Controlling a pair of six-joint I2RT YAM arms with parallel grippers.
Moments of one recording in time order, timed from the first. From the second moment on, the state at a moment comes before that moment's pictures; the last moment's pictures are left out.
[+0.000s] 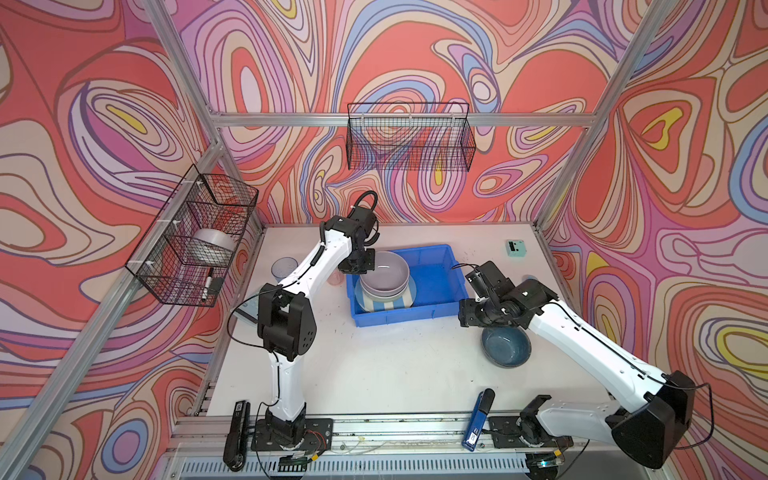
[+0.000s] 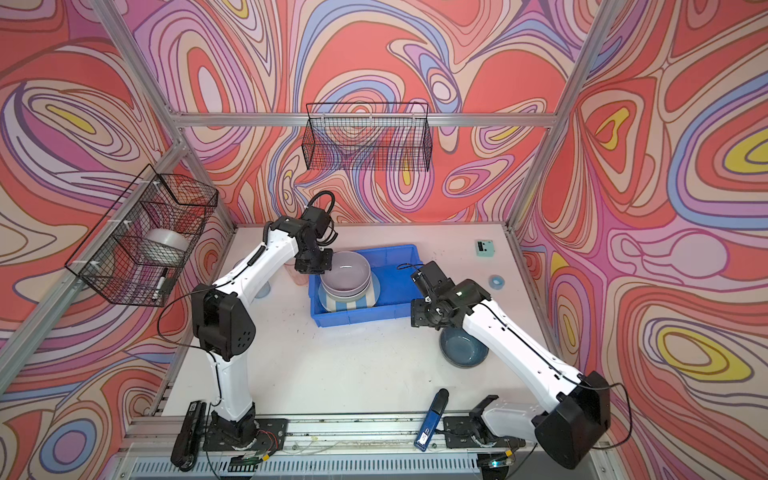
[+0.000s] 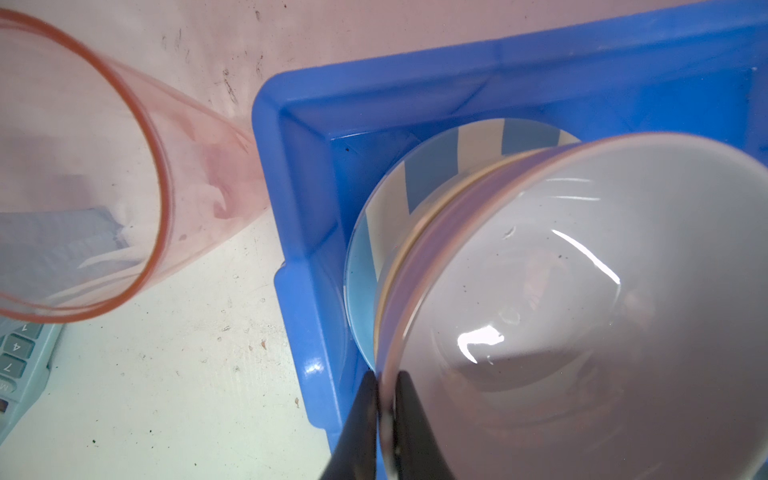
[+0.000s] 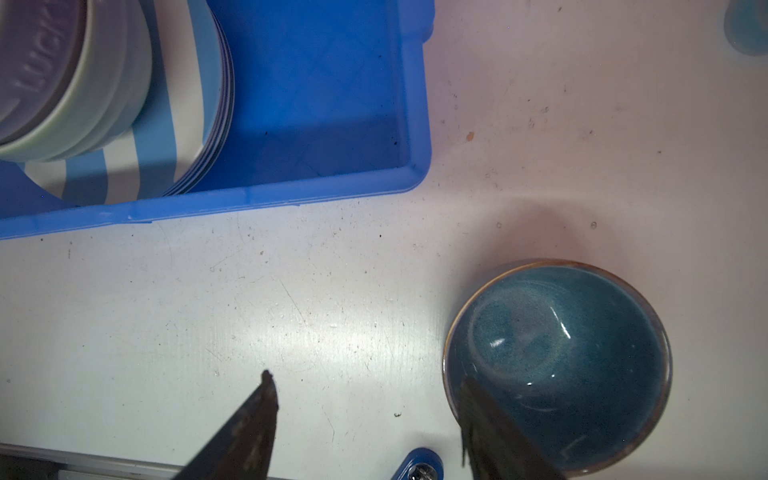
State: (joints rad) left arm -0.40 2.00 1.93 -1.22 -0.05 -0.39; right arm 0.57 1.26 1.16 -1.08 0.12 0.56
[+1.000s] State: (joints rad) left arm -0.38 1.34 1.33 -1.19 -0.10 -0.39; right arm 0.49 1.24 0.90 -1.06 0.19 0.63
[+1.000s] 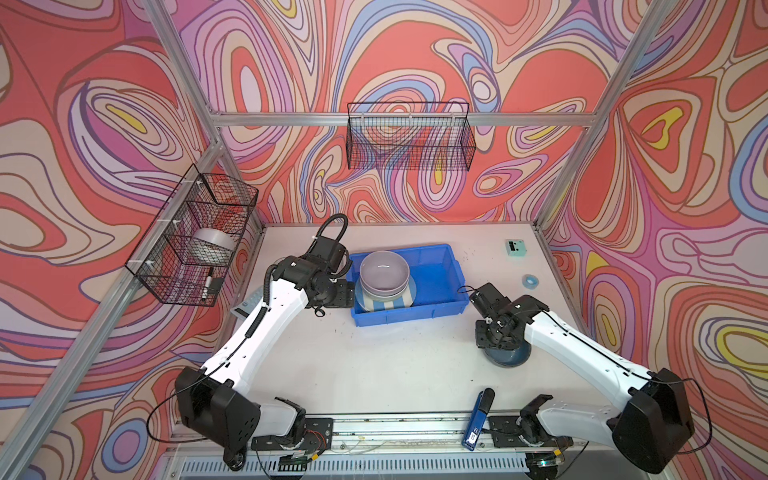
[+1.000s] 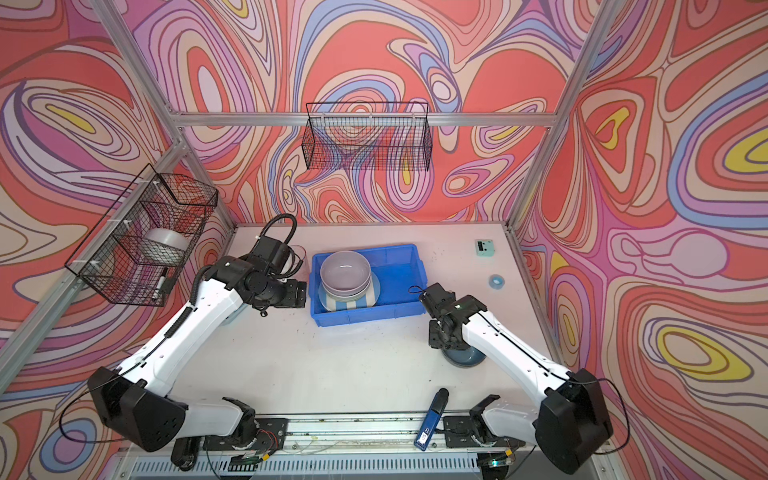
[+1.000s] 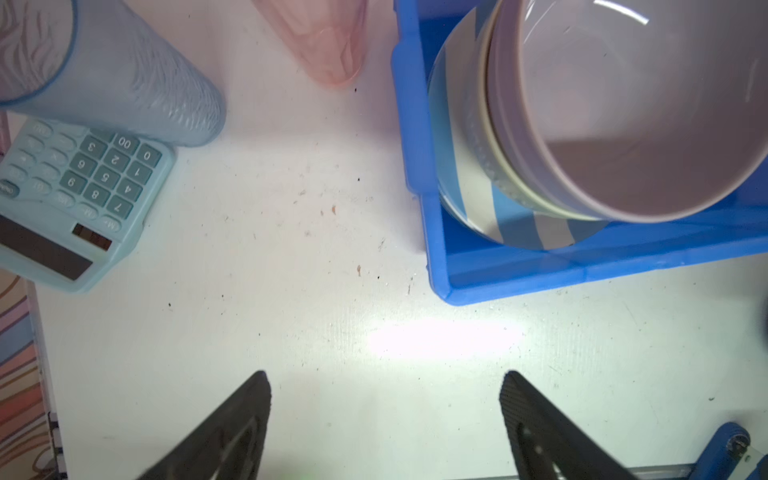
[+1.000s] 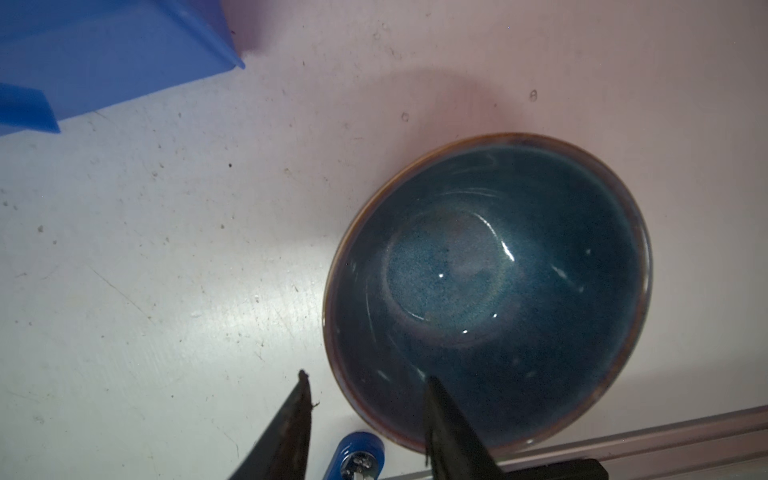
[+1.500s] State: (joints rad) left arm -0.38 1.15 1.17 -1.19 -0.11 -0.43; right arm 0.43 1.39 0.85 -0.88 0.13 0.59
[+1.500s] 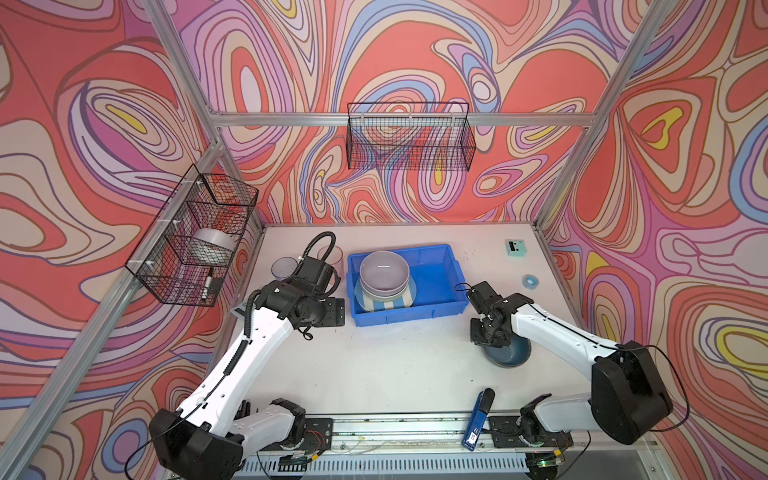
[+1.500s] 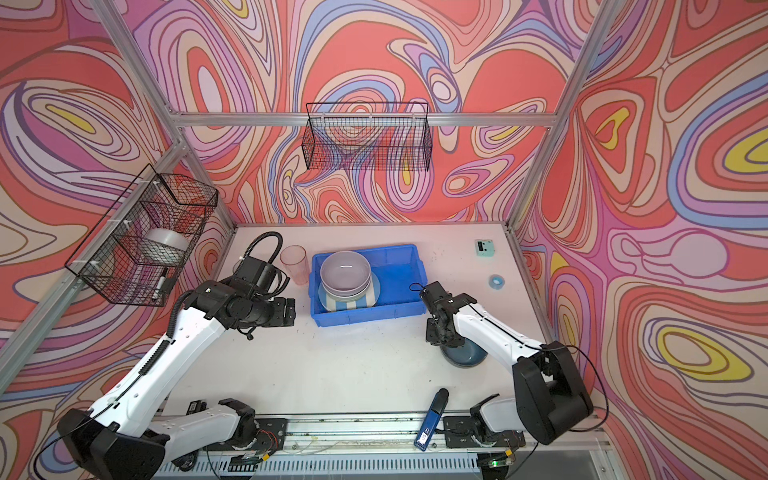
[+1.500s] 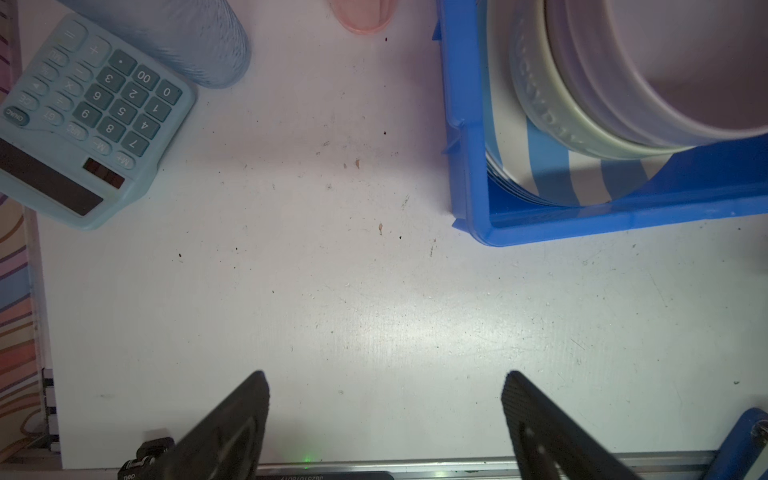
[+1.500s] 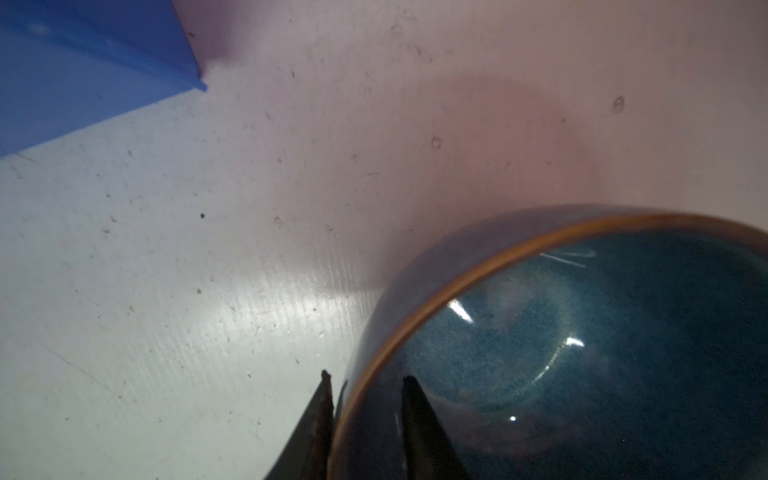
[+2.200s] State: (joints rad) left arm -0.38 1.07 1.14 -1.22 -0.15 -0.43; right arm 0.42 1.41 0.94 -0.99 0.16 0.58
